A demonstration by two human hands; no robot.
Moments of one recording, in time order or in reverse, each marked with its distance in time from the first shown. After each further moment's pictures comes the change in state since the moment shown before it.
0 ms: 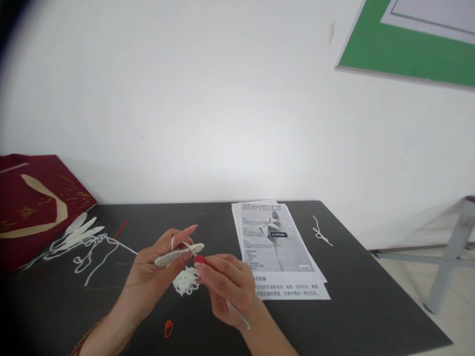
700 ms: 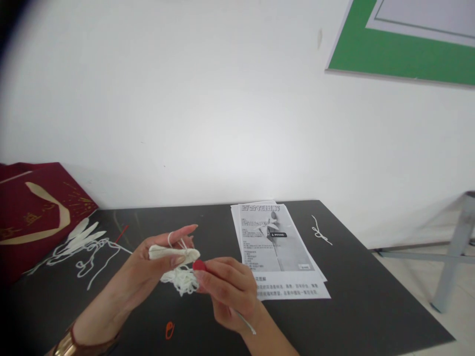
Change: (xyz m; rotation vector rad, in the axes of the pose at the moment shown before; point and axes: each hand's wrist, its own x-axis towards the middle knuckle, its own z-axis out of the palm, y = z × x) left_hand 0.012 0.004 -0.019 -0.454 -0.257 -0.309; right_hand -0.001 -0.004 -0.005 0.054 0.069 -0.040
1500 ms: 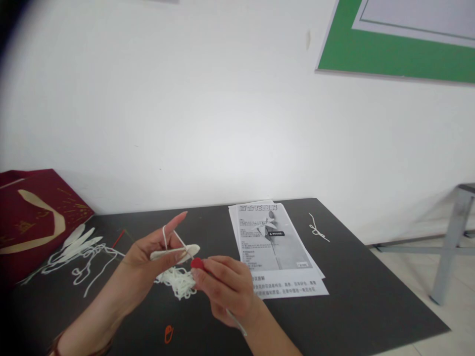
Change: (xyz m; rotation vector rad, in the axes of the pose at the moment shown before) left_hand 0.000 0.005 0.007 0.272 0.120 0.108; right_hand -0.002 0.005 -0.002 -0.116 -0.058 -0.106
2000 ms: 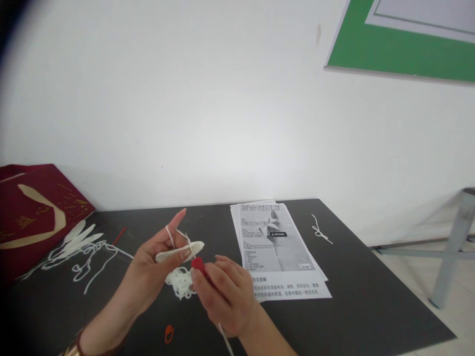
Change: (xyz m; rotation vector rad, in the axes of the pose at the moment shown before) left_hand 0.002 -0.016 0.012 -0.217 0.066 0.066; right_hand 0.006 -0.009 0.000 -0.285 -0.060 -0.070
